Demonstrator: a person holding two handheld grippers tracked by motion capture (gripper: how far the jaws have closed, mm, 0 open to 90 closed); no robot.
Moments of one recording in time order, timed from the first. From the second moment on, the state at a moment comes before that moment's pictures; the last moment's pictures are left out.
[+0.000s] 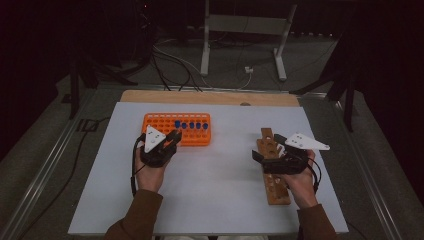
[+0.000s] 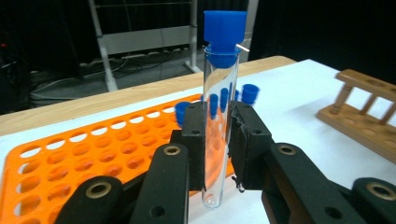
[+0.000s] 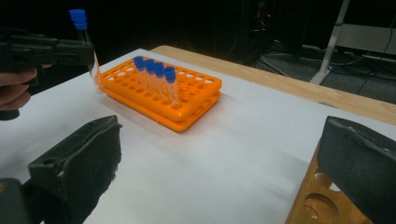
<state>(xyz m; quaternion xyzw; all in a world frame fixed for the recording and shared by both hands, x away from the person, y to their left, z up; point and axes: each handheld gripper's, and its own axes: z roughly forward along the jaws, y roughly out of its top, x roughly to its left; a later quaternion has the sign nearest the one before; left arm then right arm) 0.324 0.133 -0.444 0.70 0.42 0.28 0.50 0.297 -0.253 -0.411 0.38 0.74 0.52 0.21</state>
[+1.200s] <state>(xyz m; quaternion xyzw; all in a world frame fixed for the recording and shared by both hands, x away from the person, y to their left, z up) 0.368 0.139 -0.465 0.65 0.49 0.31 0.49 0.296 -0.273 -0.412 0.41 0.71 0.54 0.19</state>
